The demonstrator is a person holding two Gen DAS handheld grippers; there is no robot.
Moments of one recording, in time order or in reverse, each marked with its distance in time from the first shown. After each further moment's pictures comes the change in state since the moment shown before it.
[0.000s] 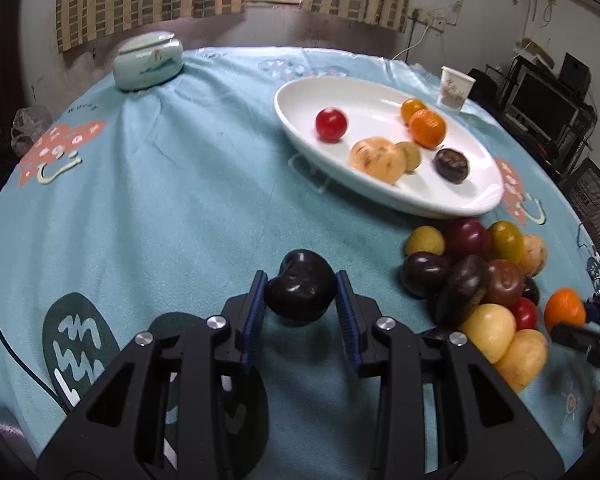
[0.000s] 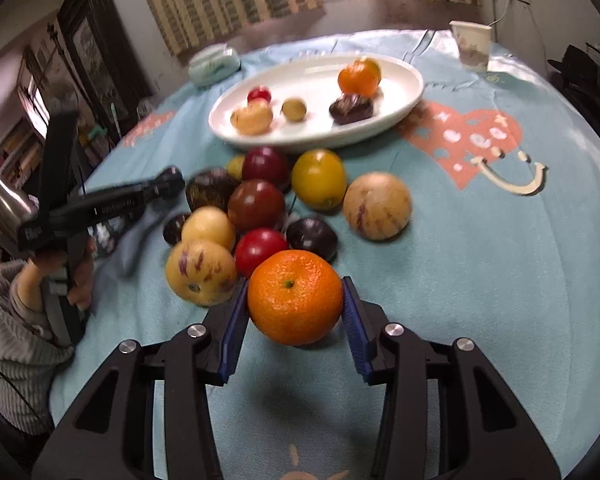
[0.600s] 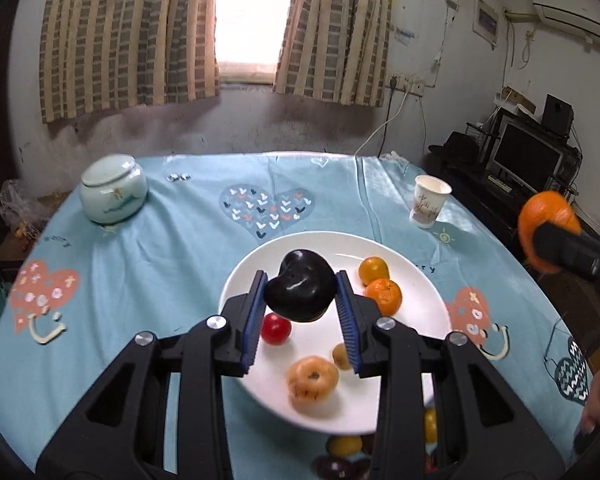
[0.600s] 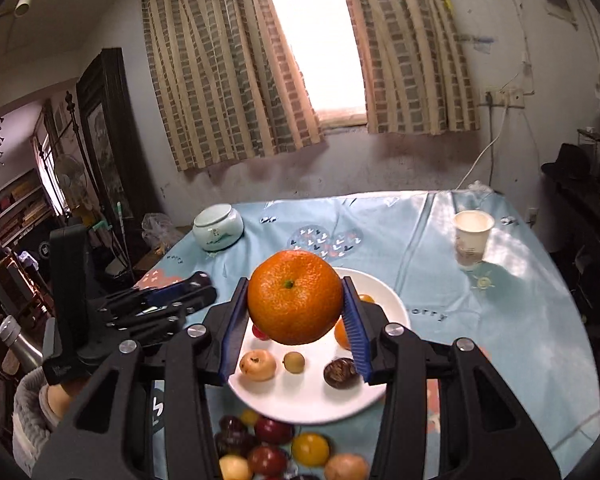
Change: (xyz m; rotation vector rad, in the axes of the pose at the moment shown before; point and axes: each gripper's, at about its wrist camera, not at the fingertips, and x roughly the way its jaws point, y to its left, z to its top) left arm 0.005 -0.044 0.148 0.016 -0.187 -0.034; right arm -0.014 0.012 0.187 -0.078 -0.291 -0.003
